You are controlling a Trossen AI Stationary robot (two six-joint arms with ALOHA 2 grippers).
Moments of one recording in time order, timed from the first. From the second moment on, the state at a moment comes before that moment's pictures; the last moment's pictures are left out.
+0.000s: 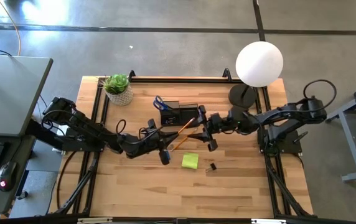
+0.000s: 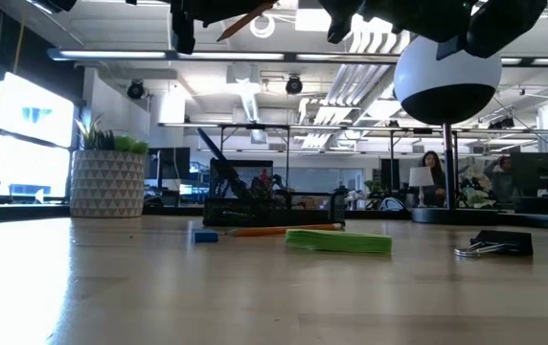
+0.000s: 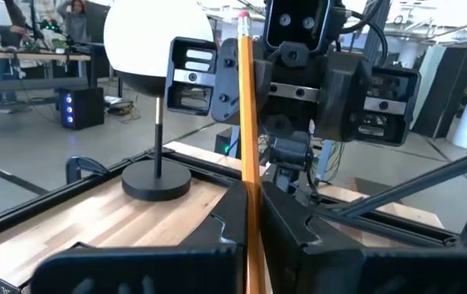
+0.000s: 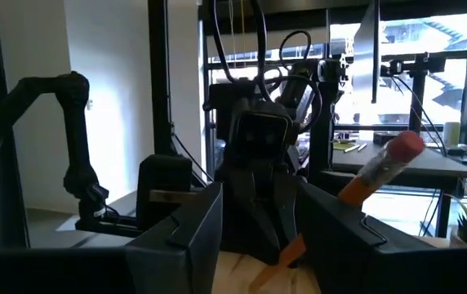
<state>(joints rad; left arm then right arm) -0.28 1.53 0.73 0.84 -0.77 -0.11 0.01 1.44 0.66 1.02 -0.28 0.04</state>
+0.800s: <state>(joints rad) -0.28 1.53 0.73 0.81 -0.77 -0.11 -0.03 1.24 0.66 0.88 -0.25 -0.10</state>
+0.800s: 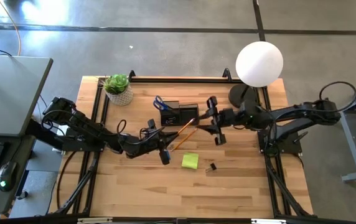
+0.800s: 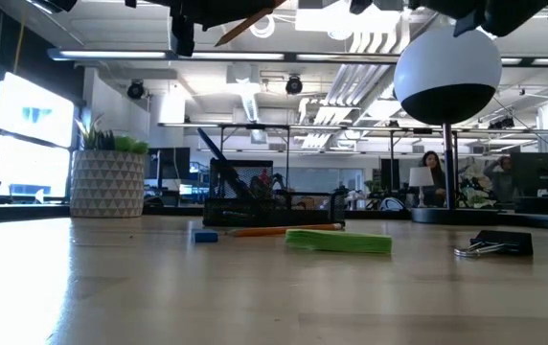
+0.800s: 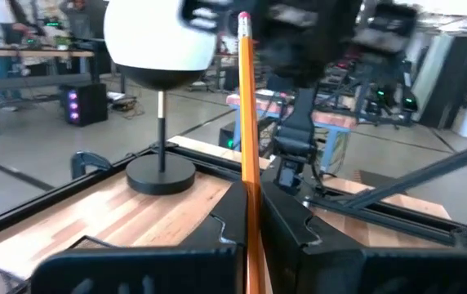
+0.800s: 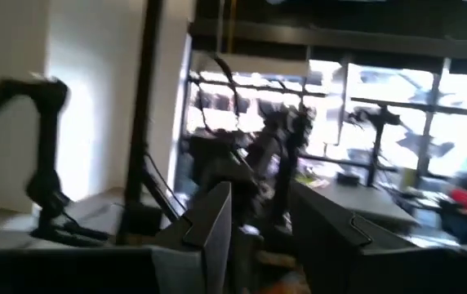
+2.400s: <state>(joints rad) -0.28 1.34 0.73 0.65 -0.97 0.00 -0.12 1.34 0.76 0.66 -0.20 -0.31</state>
